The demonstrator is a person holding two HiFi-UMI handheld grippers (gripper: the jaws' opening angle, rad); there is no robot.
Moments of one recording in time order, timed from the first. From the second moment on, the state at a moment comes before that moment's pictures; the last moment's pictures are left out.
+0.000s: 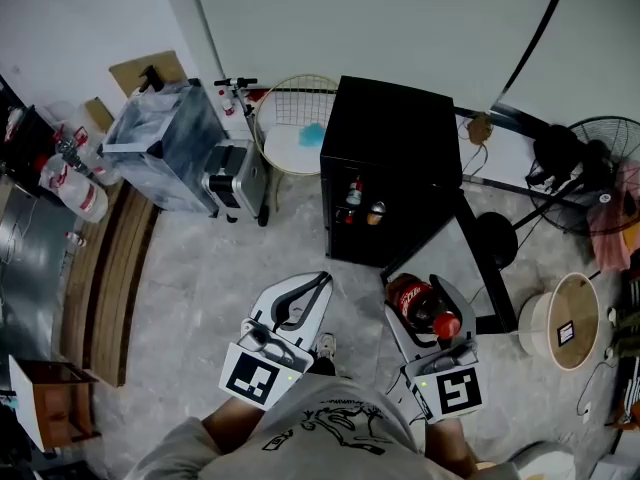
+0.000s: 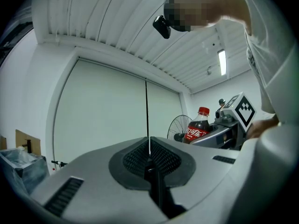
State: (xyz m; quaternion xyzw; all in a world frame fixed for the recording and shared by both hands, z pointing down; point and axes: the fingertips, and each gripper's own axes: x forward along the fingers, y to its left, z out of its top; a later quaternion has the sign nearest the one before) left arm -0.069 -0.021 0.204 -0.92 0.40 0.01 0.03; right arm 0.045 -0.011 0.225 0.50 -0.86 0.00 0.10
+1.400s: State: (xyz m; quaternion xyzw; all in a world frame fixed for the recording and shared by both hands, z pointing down) left arm -0.042 -0.108 0.237 -0.92 0.39 -0.03 0.05; right arm 0.067 -0.095 0.257 0.50 -0.86 0.00 0.12
